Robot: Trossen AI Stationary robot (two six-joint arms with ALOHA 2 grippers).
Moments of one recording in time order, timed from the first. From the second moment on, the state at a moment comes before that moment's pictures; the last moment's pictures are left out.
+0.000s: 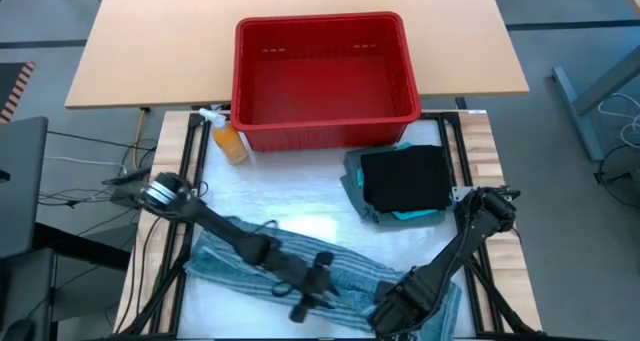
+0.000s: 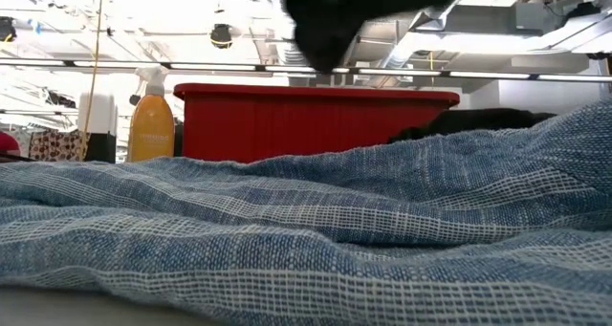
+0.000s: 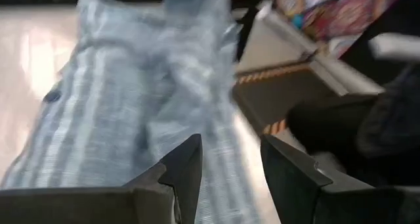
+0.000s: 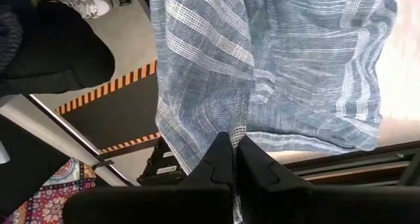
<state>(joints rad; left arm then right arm) -0.47 1.92 1.16 0.39 0.05 -0.18 0.75 1.98 1.88 -1.42 -0.35 1.17</state>
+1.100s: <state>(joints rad) -0.37 2.15 1.43 0.15 0.07 -0.28 0.75 1.98 1.88 -1.41 -0.34 1.15</state>
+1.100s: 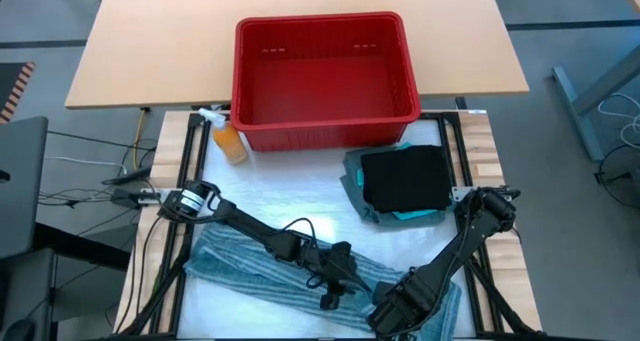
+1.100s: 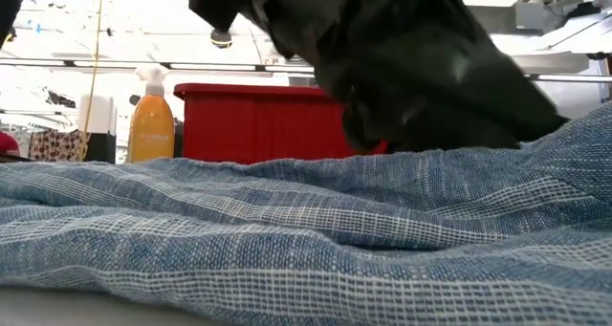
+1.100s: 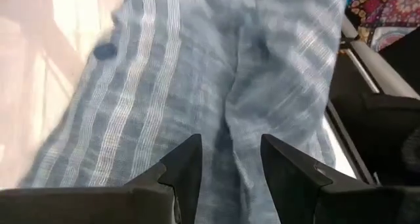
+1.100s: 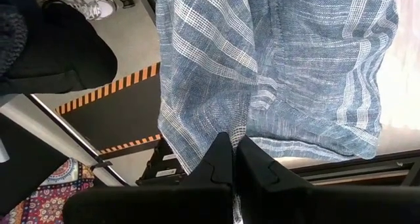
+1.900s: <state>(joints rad) -0.43 2.21 1.43 0.26 0.21 -0.31 0.78 2.00 1.88 -1.39 -0.35 1.20</state>
